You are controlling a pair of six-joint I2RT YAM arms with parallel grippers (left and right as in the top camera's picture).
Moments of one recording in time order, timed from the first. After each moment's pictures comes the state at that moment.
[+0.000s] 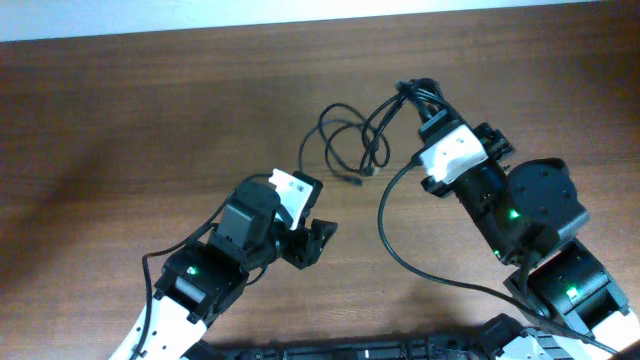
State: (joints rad) left arm -0.62 1.01 0.81 -0.55 0.28 -0.22; right arm 0.50 0.84 1.01 -0.28 0.17 -0.52
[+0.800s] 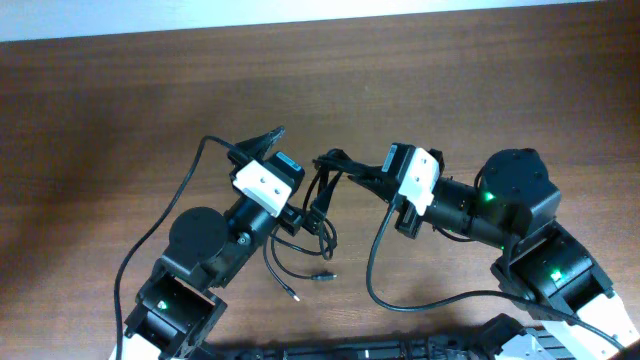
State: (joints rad) left arm -0.62 0.84 0.80 -0.01 0.08 0.10; right arm 0.50 0.90 1.01 -0.35 -0.54 -0.33
